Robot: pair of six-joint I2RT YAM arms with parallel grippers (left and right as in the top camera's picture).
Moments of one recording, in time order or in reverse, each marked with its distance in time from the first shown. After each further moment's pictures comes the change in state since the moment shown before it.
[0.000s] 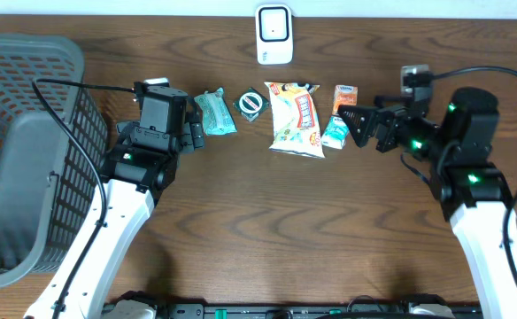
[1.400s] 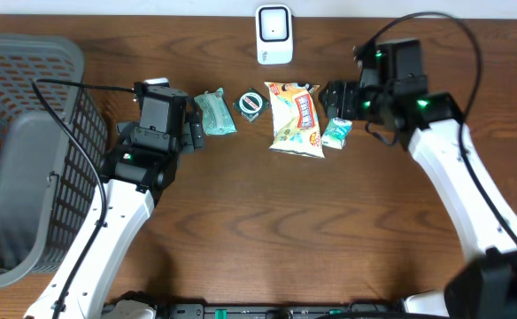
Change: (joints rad) left arm 0.000 0.000 0.000 0.000 0.000 0.000; right arm 0.210 0.414 0.424 -0.446 0.496 0.029
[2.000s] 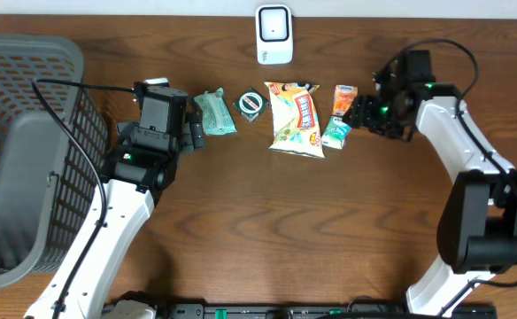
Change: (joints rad) left arm 0.000 0.000 0.000 0.000 0.000 0.000; right arm -0.206 0.271 0.000 -0.039 -0.161 -0.020
